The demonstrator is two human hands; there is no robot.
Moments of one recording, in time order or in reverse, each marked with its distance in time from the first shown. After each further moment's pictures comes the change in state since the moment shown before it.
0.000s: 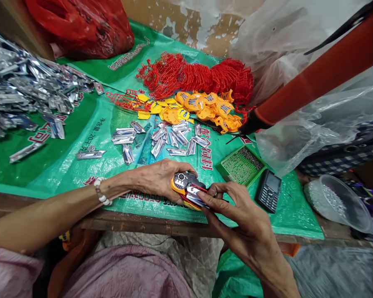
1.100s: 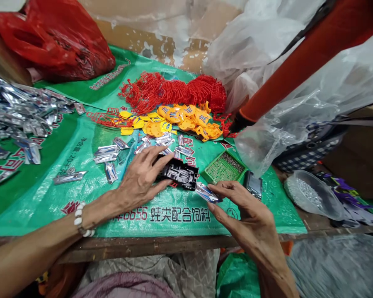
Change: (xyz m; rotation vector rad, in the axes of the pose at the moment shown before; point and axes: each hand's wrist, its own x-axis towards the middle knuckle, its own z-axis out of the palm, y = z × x) left_hand -0.002 -0.009 0.004 0.863 0.651 0.331; right_hand -0.004 0.022 -0.017 0.099 0.201 0.251
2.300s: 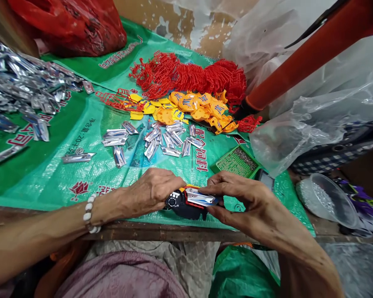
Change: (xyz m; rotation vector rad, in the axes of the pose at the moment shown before) left_hand -0.020 0.016 0.005 -0.306 -0.226 0.140; right_hand 0.040 -0.020 -0.012 0.083 -0.537 0.020
